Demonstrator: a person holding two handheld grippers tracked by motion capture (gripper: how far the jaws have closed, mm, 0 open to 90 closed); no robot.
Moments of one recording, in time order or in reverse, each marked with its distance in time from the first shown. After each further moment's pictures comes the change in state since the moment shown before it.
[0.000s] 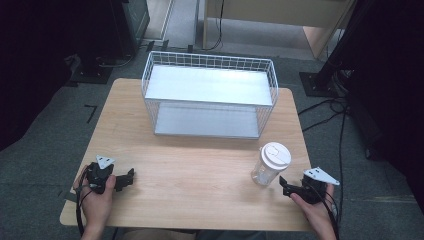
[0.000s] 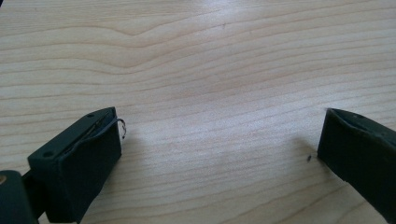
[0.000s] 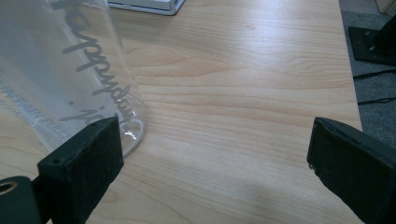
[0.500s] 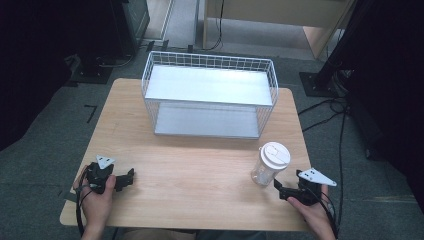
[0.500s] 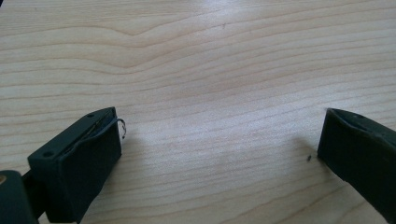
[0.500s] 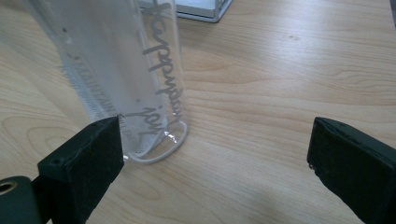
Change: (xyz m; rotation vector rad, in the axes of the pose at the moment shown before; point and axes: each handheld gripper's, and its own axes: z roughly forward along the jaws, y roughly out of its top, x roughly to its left) left arm 0.000 0.000 0.000 0.000 0.000 0.000; right arm 0.010 0.000 -0.001 -0.022 0.120 -0.035
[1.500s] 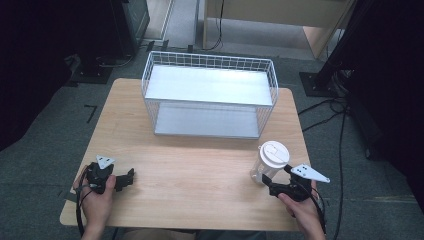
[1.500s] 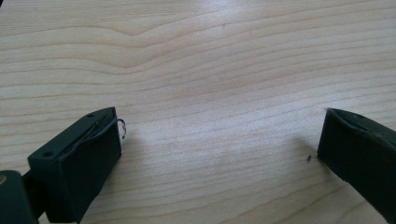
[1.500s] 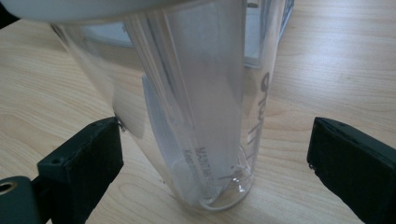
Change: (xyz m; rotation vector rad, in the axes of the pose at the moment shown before) left arm 0.000 0.000 0.000 0.000 0.000 0.000; right arm 0.030 0.022 0.005 -0.088 0.116 0.042
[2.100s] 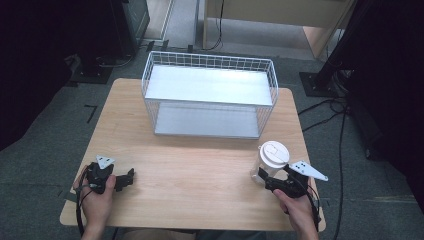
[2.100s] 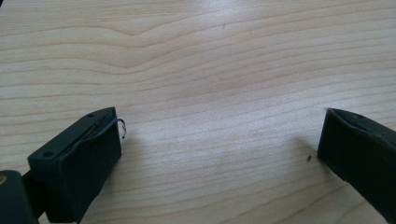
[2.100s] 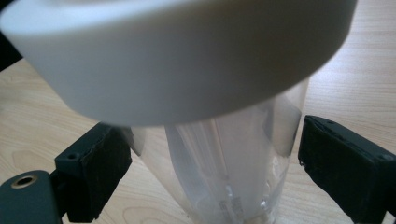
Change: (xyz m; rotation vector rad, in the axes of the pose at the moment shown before) left arm 0.000 0.000 0.000 0.001 0.000 0.000; right arm 0.014 0.012 0.004 -0.071 -0.005 0.080
